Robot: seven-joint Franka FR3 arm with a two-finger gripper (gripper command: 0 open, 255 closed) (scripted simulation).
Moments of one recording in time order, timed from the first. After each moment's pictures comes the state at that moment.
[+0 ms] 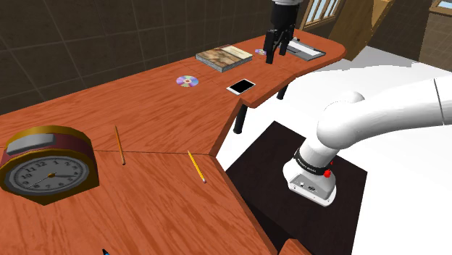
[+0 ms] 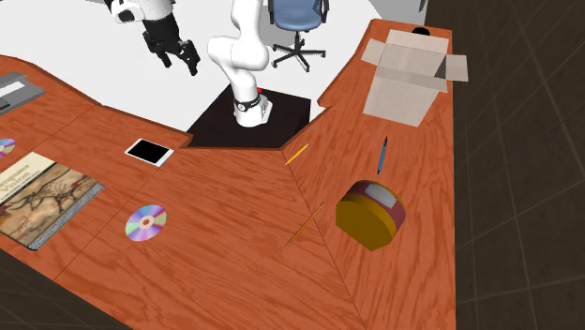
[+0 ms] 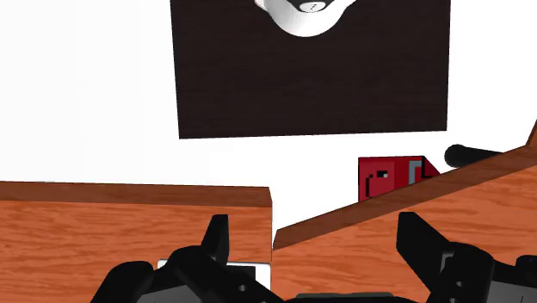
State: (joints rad) arm 0.01 -0.80 -0.03 -2.40 -0.09 1.50 0.02
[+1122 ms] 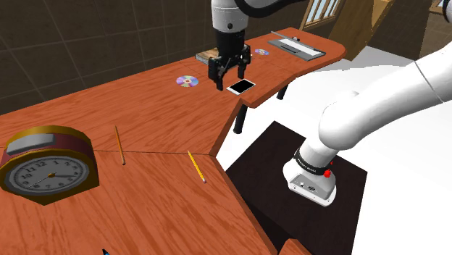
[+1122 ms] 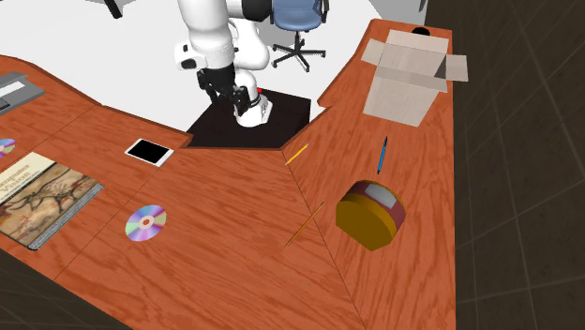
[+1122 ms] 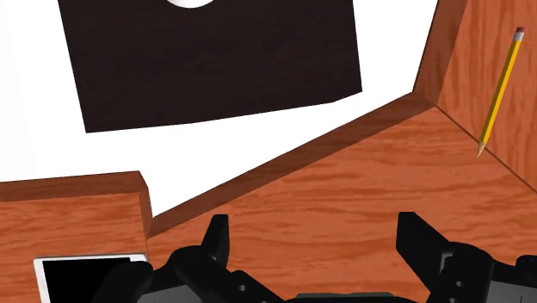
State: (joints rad) arm 0.08 -0.53 0.32 -2.33 0.08 1.69 0.47
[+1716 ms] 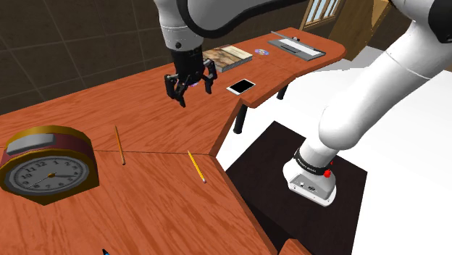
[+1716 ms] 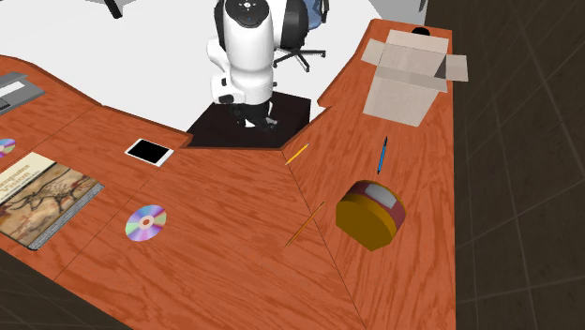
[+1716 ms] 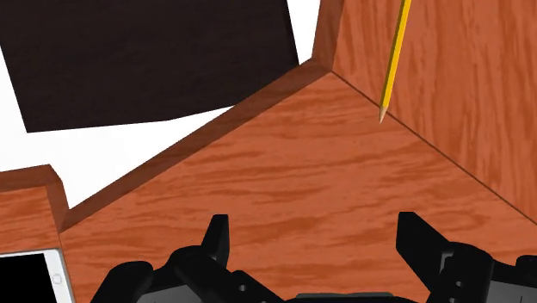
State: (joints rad) arm 0.08 -0.21 0.51 -2.12 0.04 1.77 0.77
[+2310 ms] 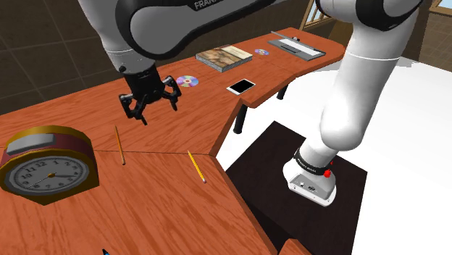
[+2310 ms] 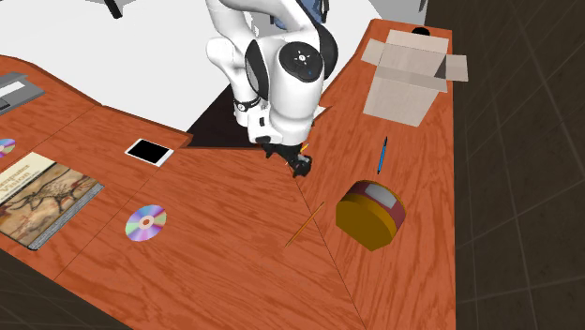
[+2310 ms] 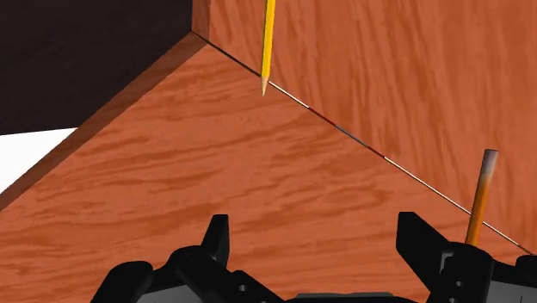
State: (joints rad) arm 0.16 0.19 0.61 -1.81 -0.16 1.77 1.09
